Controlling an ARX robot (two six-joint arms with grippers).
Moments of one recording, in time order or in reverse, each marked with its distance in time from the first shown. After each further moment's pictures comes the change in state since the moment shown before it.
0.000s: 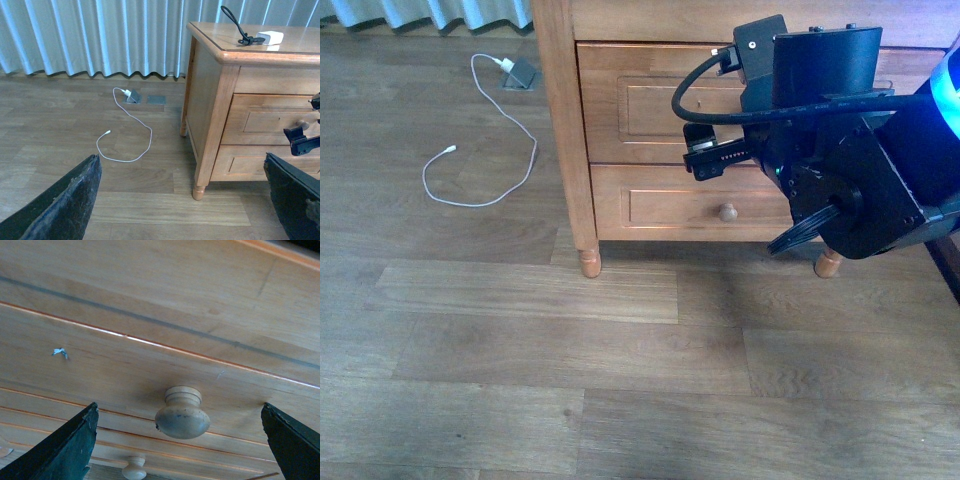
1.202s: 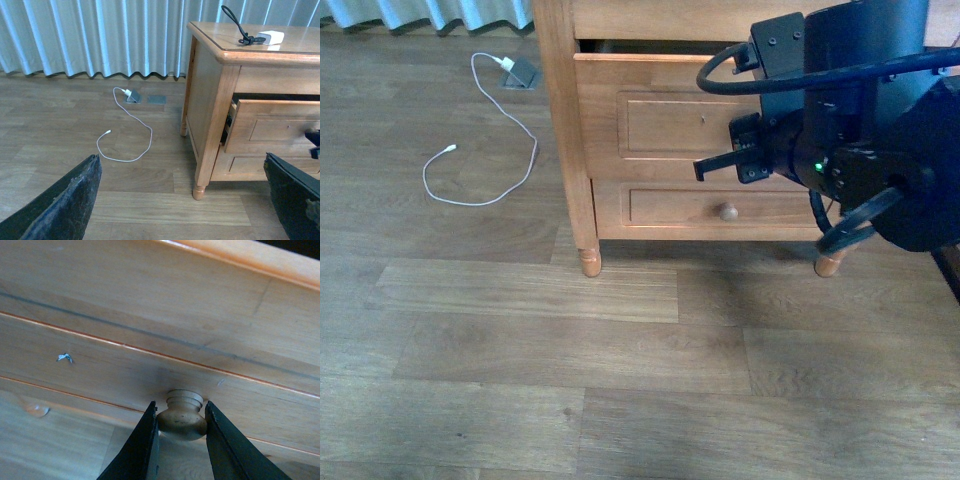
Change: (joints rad) left arm 0.000 0.000 0.000 0.000 0.000 0.000; right arm -0.008 -0.161 -0.154 -0.146 -0.101 0.072
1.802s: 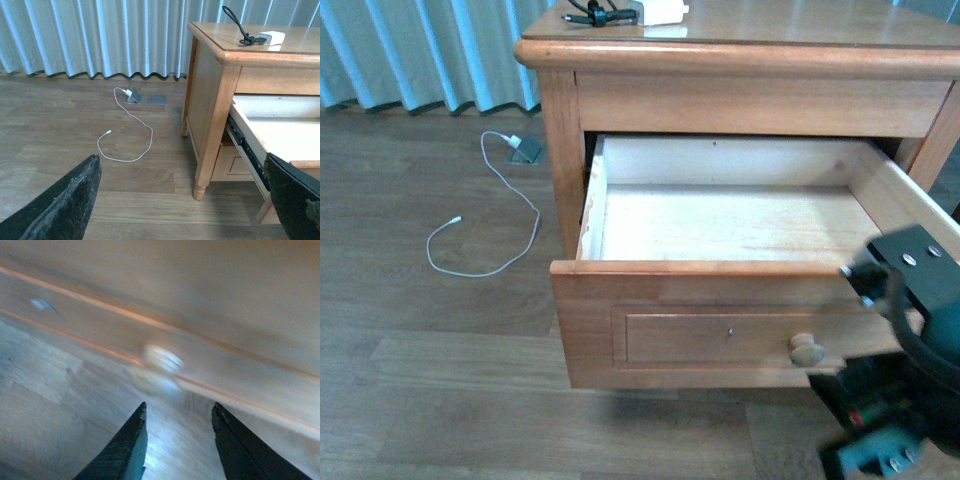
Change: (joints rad) left arm 0.000 0.000 0.000 0.000 0.000 0.000; right arm -0.087 -0.516 -0.663 -0.140 -0.302 0.001
